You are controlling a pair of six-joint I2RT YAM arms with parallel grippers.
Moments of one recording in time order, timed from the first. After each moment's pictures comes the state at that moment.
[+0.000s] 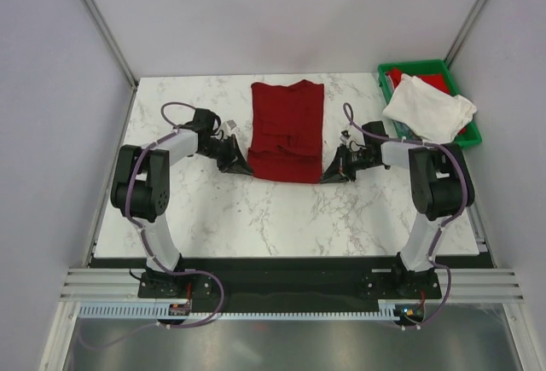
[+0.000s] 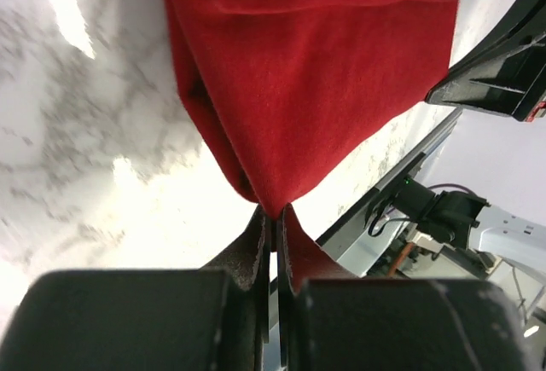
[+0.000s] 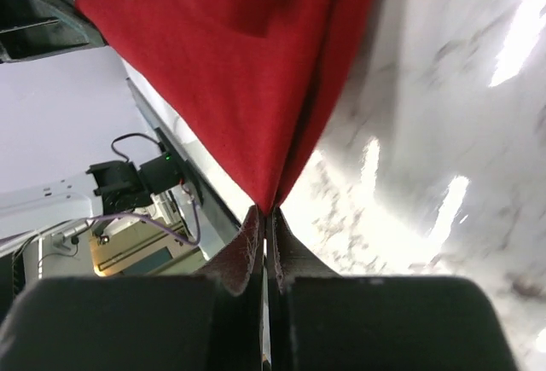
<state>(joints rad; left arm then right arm) -0.18 1.90 1.19 -0.52 0.75 -0.44 0.14 1.90 1.02 -0.30 -0.91 0.46</state>
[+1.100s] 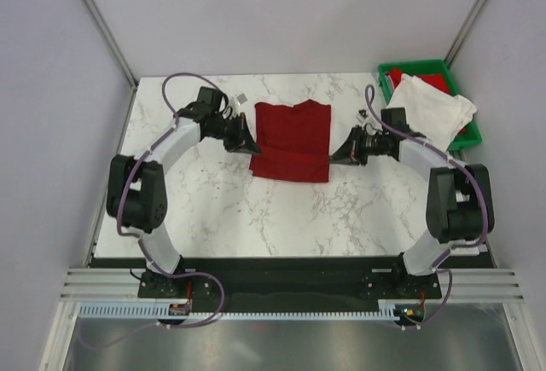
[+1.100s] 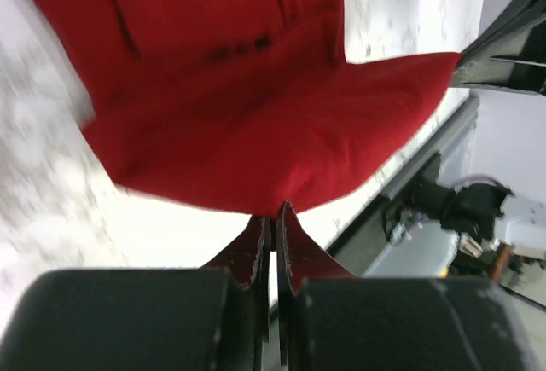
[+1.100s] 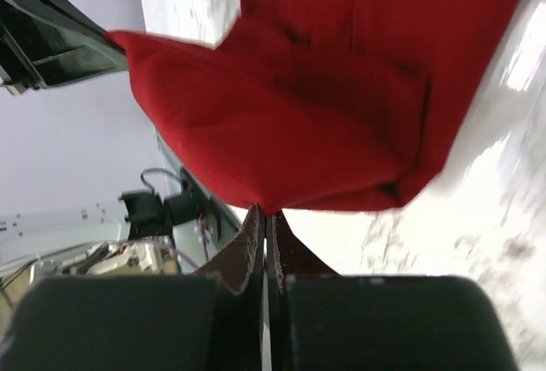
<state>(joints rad) -0.27 1.75 1.32 -0.57 0.69 -0.35 0.07 1.63 0.98 -0.30 -0.92 0.52</state>
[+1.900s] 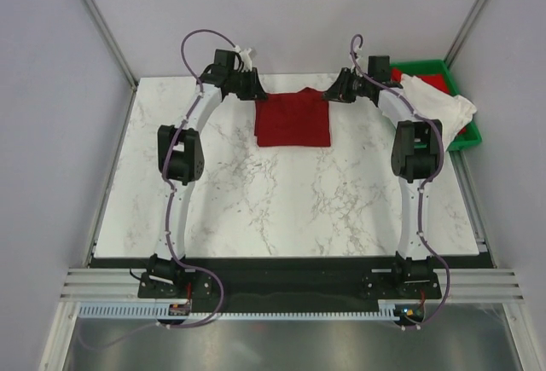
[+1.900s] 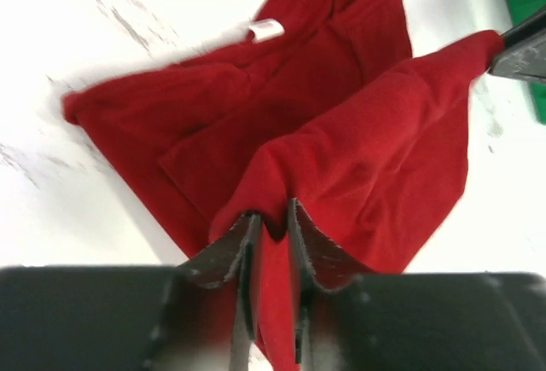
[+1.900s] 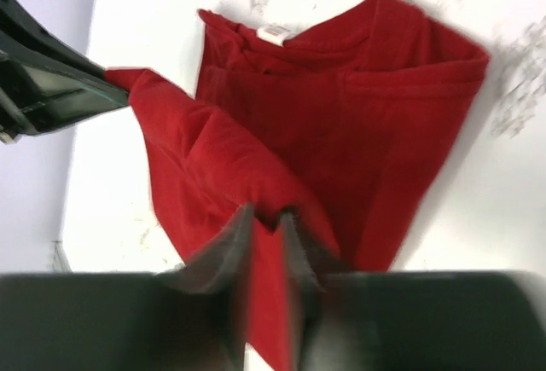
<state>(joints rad) -0.23 2.51 2.33 -0.55 0.57 -0.22 0.05 2.42 2.04 -0.27 -0.80 0.40</state>
